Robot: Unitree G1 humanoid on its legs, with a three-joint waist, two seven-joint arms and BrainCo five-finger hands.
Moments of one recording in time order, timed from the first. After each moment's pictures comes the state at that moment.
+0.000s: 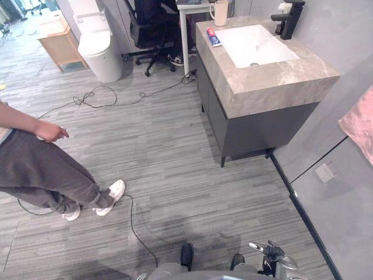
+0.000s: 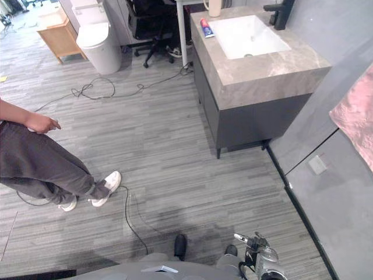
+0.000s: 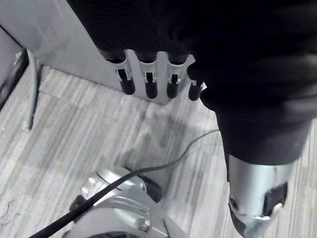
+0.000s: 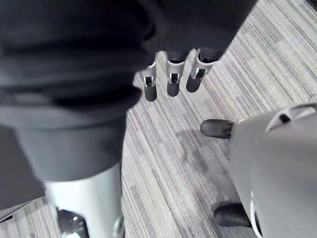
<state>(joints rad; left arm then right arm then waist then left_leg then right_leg) 0.25 0.05 0.30 1.09 -0.21 0.00 0.07 -0.01 -0.10 -0.33 1.06 -0.02 0.07 -0.03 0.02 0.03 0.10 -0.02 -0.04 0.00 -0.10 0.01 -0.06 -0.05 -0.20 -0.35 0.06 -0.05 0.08</state>
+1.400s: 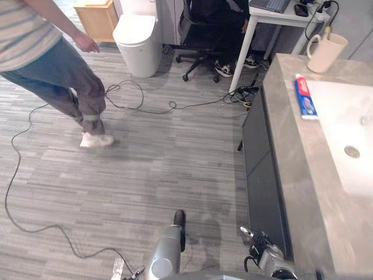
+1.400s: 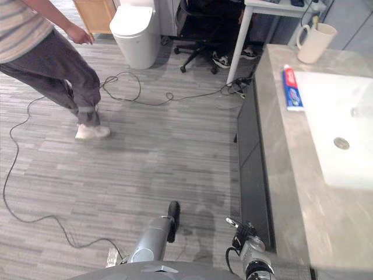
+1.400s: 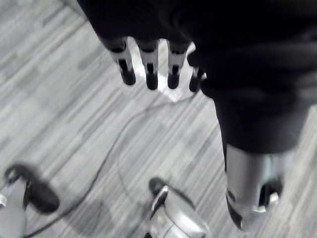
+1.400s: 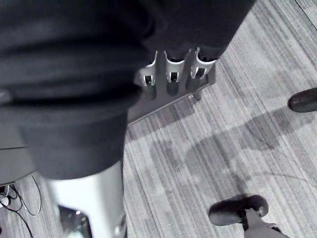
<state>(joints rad) 0.19 0.04 0.45 1.06 -0.12 0.02 0.10 -0.07 0.01 -0.43 1.02 0.10 0.05 -0.09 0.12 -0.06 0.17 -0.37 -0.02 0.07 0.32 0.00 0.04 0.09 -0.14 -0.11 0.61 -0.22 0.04</state>
